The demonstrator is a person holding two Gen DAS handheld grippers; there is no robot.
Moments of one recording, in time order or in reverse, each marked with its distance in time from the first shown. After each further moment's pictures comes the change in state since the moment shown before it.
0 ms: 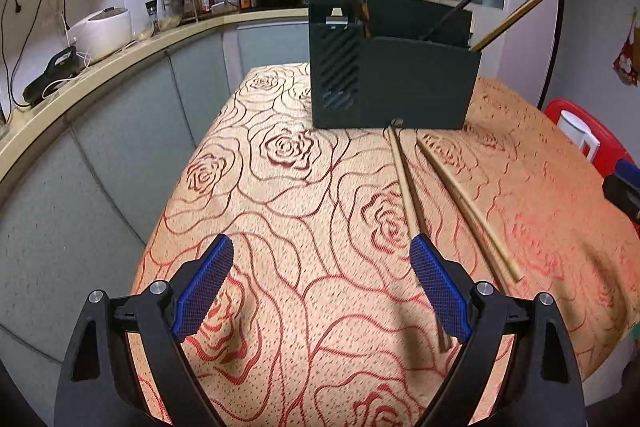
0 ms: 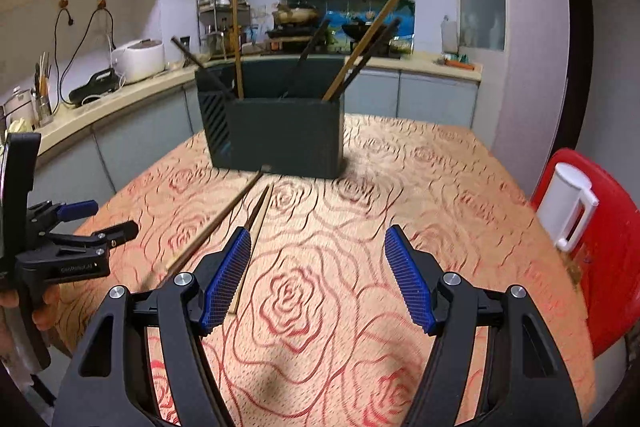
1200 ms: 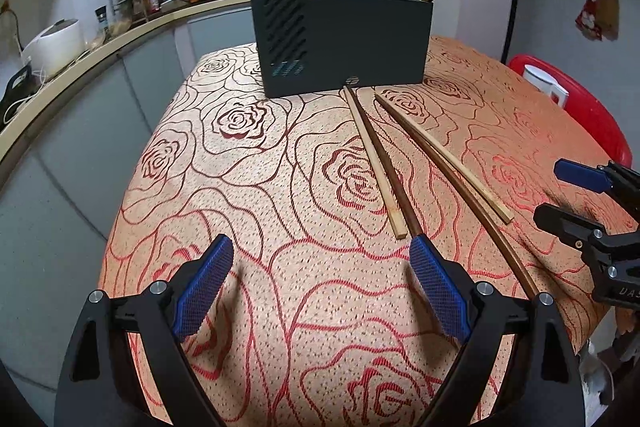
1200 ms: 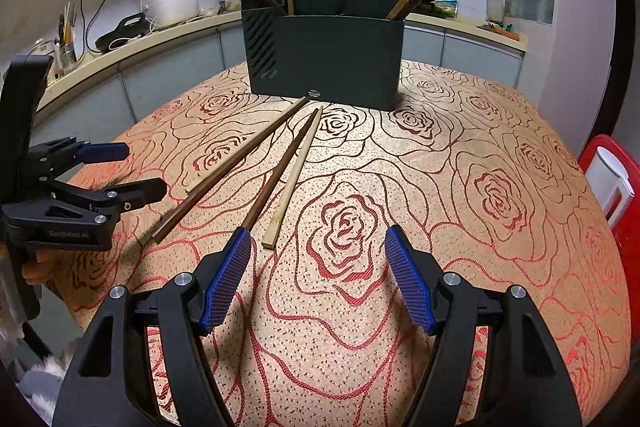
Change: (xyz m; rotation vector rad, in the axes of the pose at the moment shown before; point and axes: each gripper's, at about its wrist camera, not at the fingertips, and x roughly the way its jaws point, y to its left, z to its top) left arm 0.017 -0.015 -0.018 0.143 0.060 -0.121; right arm 0.036 0.029 -0.040 -0.080 0.152 0.107
